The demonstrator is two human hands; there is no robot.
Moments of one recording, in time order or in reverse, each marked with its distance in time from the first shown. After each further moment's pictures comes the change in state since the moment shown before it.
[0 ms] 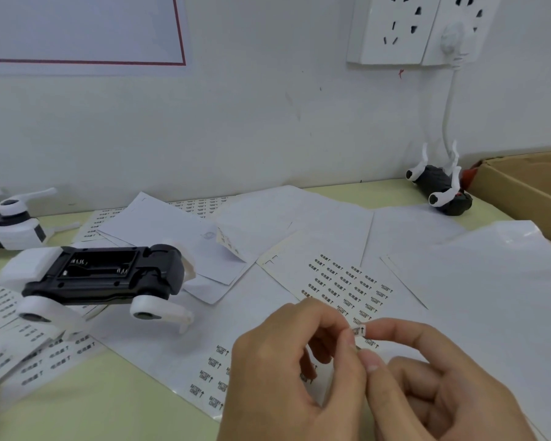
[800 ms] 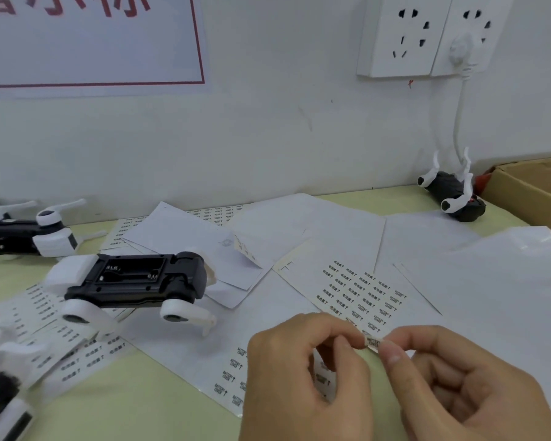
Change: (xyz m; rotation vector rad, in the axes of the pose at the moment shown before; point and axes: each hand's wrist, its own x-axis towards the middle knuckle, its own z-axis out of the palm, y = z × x) left_hand 0.003 0.000 0.000 -0.088 0.048 -0.182; right_hand 0.011 -0.005 -0.005 0.205 0.074 0.102
